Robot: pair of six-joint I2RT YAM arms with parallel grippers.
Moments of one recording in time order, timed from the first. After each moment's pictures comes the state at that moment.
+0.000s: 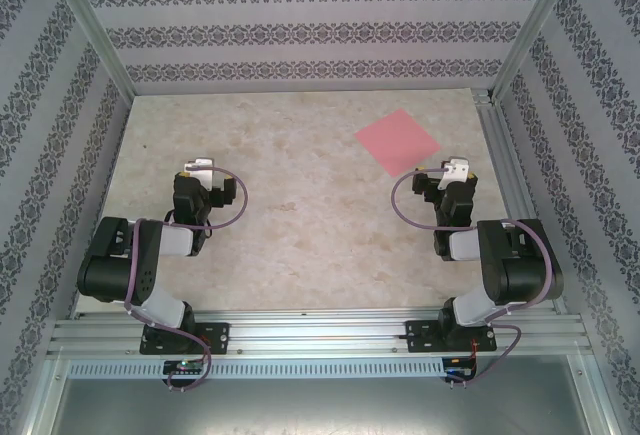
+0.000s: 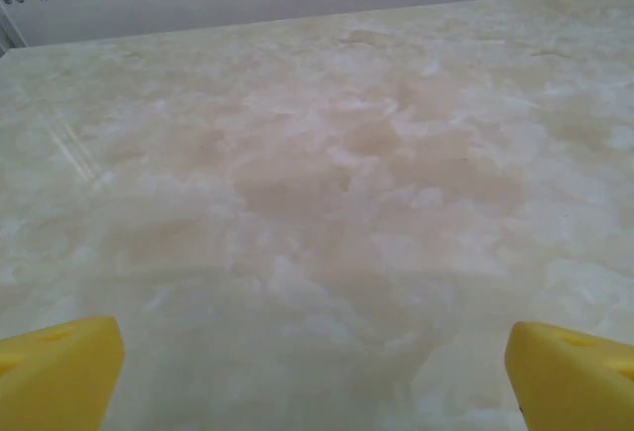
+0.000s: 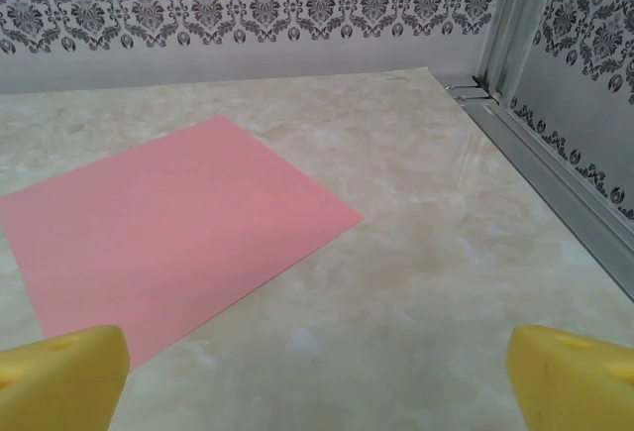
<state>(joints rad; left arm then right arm) -0.08 1.57 0.40 0.81 -0.08 0.02 0.01 1.54 0.32 0.98 0.15 0.00</state>
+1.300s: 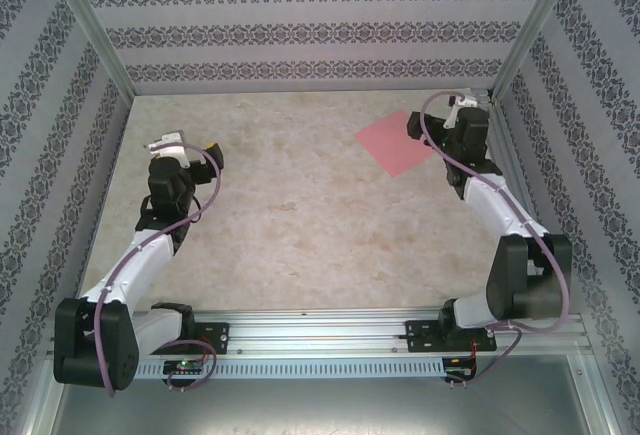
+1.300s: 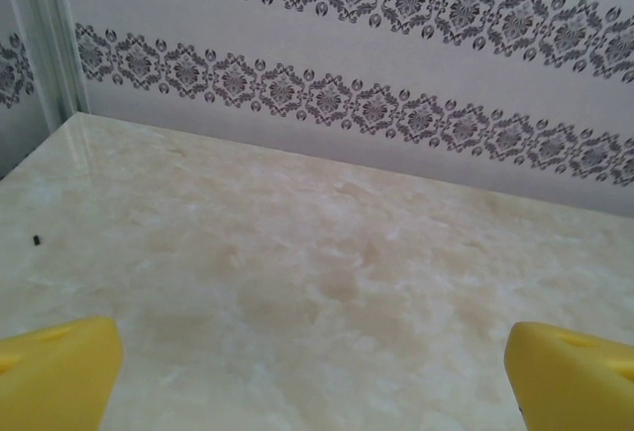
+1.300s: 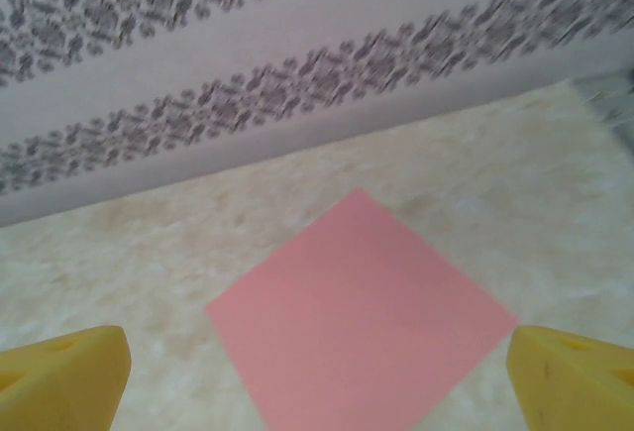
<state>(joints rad) -0.08 1.11 0.62 0.24 -0.10 -0.28 0.00 1.48 1.01 0.03 -0.14 0.28</state>
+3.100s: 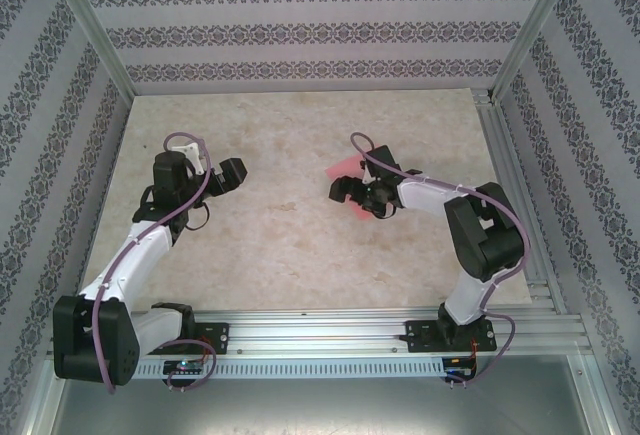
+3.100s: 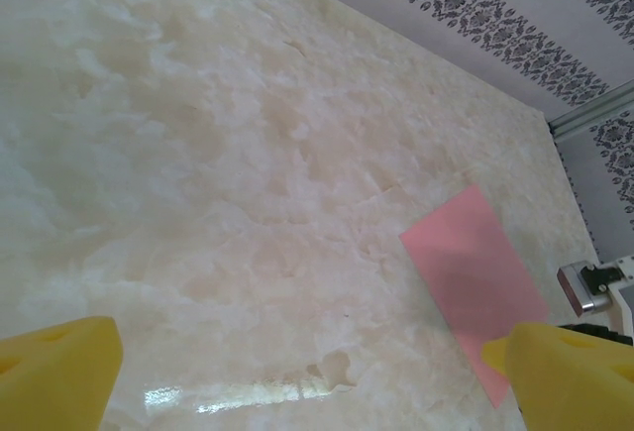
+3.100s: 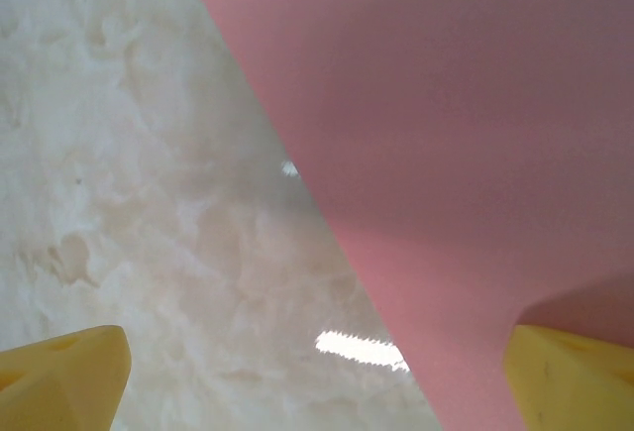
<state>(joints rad) -0.08 1.13 0.69 -0.08 0.36 -0.53 0.45 1.75 0.96 -0.25 -0.31 0.64</state>
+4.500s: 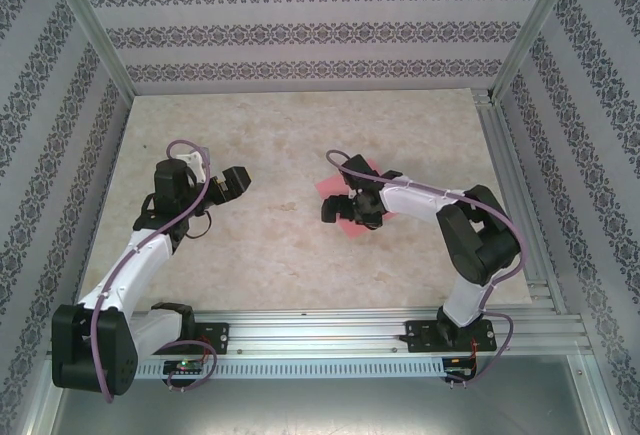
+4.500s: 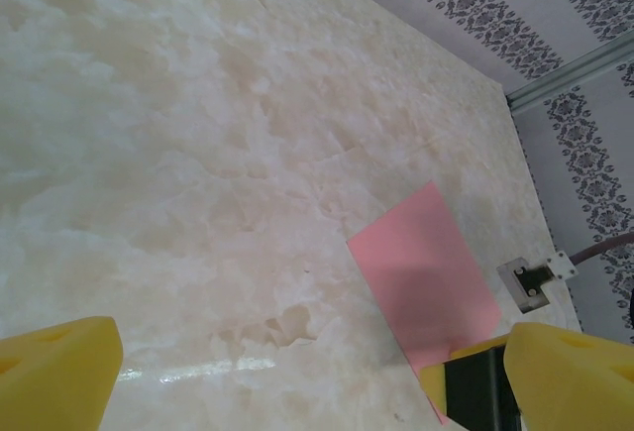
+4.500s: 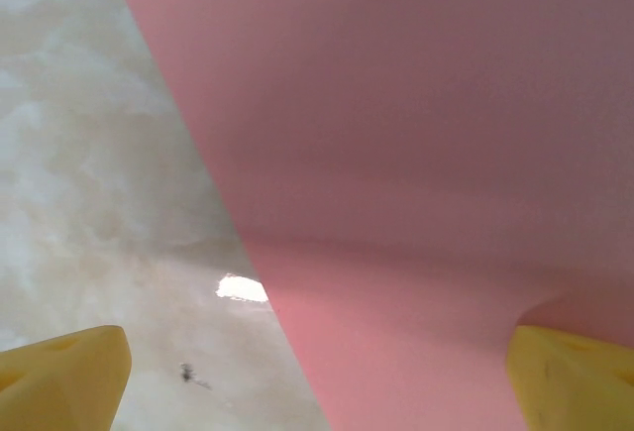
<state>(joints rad) -0.09 1.08 0.63 -0.08 0.45 -0.58 0.61 1.76 1.03 -0.49 -0.14 0.59</state>
